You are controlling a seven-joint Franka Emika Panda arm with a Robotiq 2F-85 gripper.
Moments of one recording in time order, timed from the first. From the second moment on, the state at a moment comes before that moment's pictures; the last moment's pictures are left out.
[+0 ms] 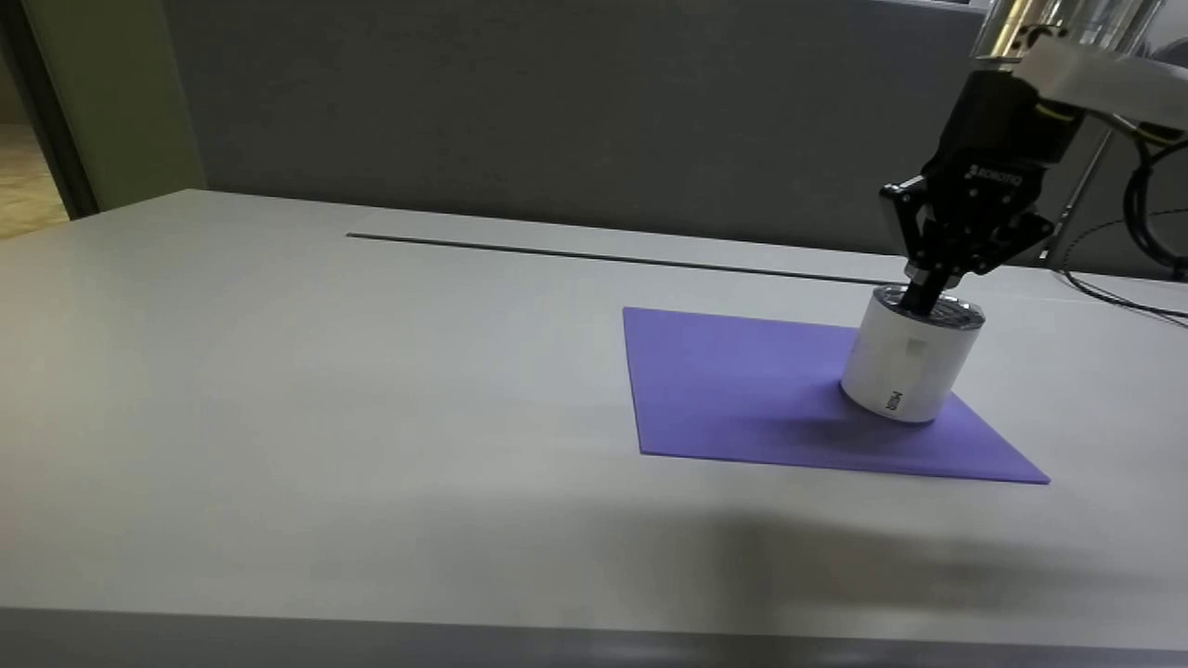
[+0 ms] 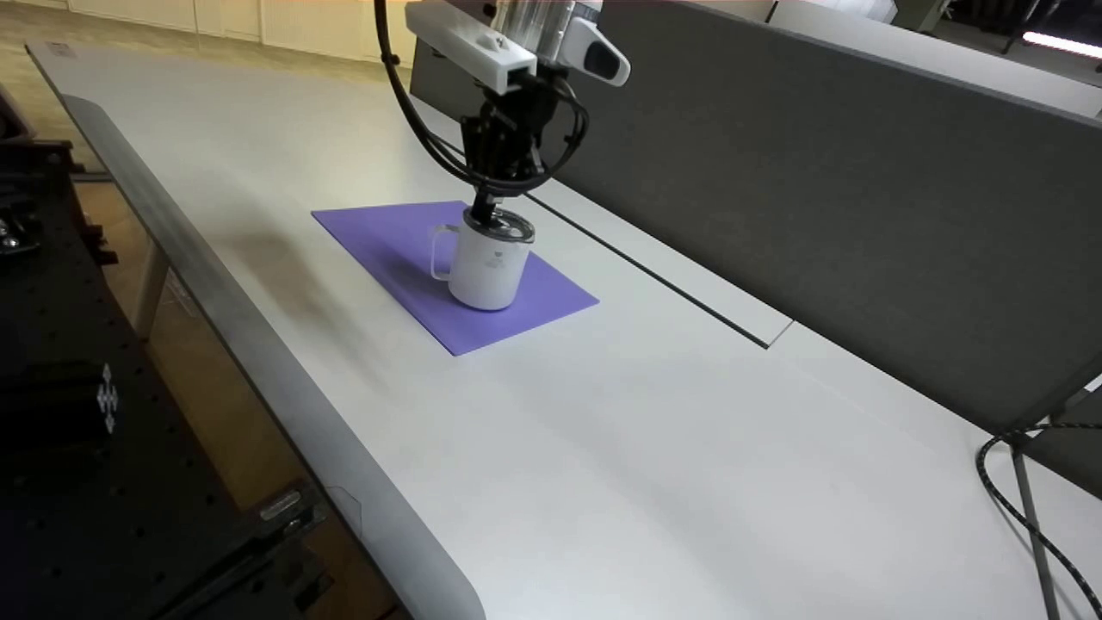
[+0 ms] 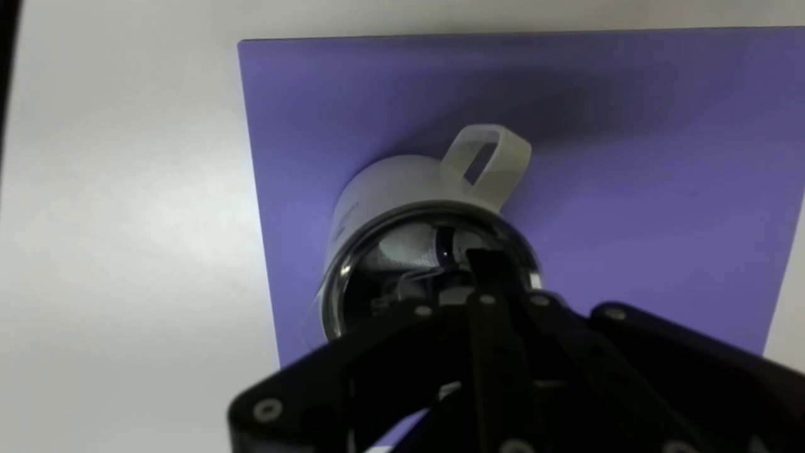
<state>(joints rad) -0.12 0.23 -0.03 -2.44 0.22 2.65 -0.28</state>
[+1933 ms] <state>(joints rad) -0.16 0.24 0.01 -2.39 0.32 2.58 -0.33</state>
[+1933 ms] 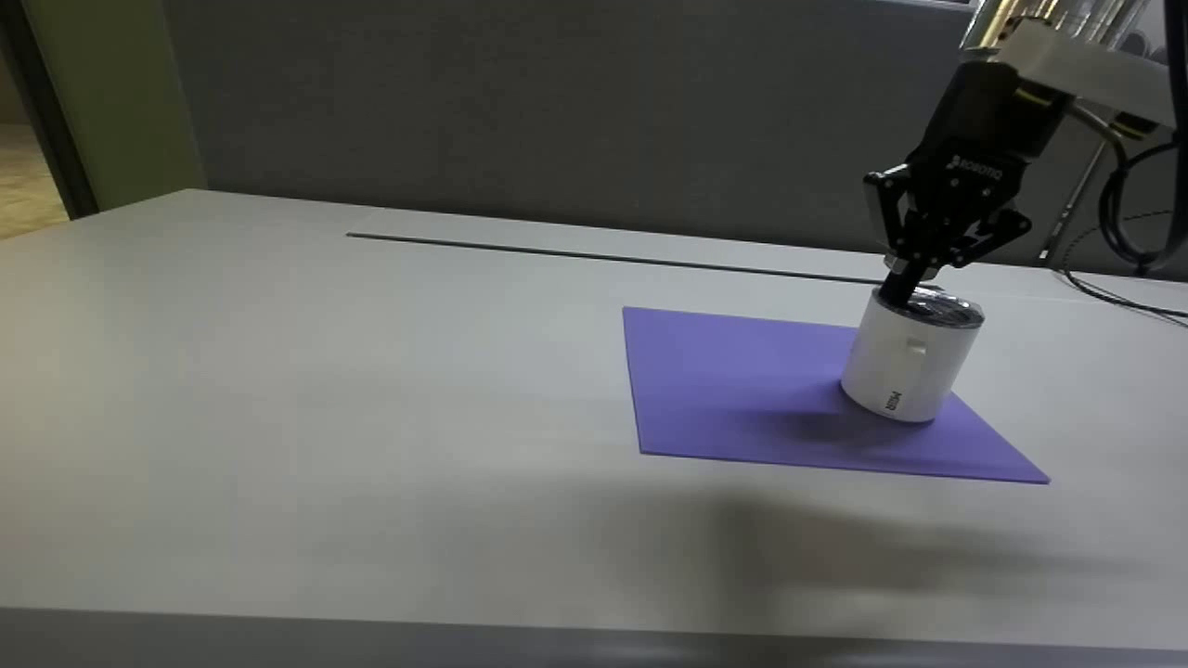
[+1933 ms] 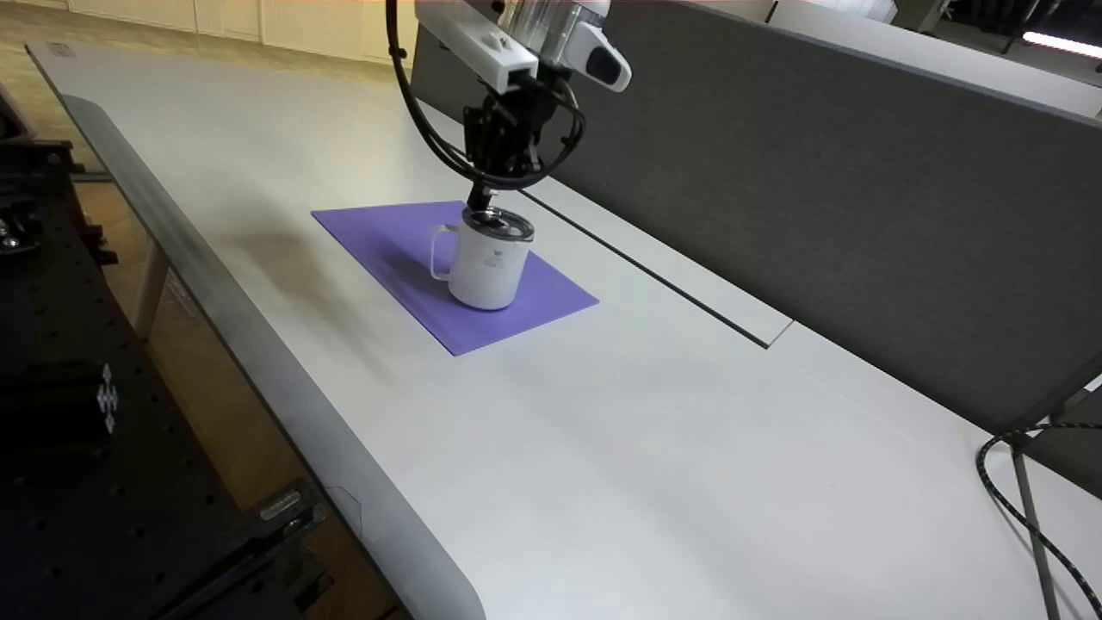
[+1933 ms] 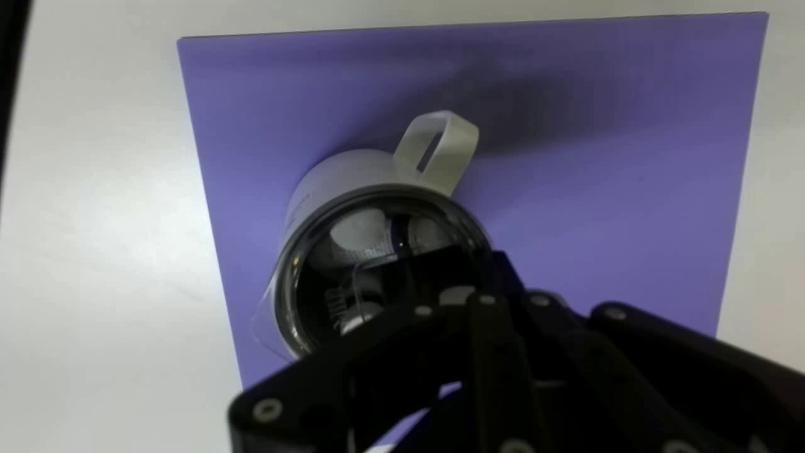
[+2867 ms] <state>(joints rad) -0.17 0.24 0.01 -2.39 0.38 2.58 -0.35</state>
